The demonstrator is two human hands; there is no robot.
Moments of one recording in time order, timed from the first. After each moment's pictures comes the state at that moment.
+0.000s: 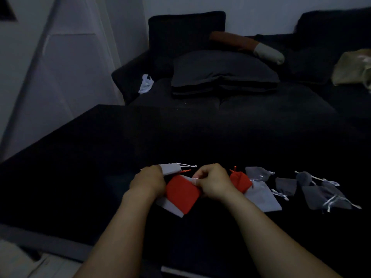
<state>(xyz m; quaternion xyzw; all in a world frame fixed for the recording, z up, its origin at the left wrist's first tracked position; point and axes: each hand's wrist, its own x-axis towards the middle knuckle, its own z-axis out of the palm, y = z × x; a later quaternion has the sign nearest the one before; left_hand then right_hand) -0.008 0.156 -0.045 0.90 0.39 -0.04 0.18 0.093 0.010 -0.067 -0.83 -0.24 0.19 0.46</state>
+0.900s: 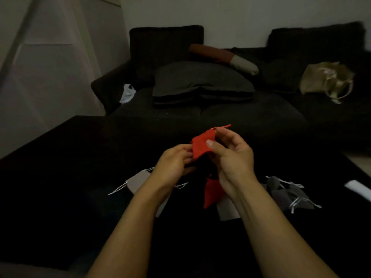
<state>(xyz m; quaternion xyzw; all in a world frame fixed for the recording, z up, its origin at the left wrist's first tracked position) 0.034 0.056 0.028 0.68 0.17 0.13 0.70 0.112 -0.048 0.015 -0.47 -0.09 0.10 0.87</state>
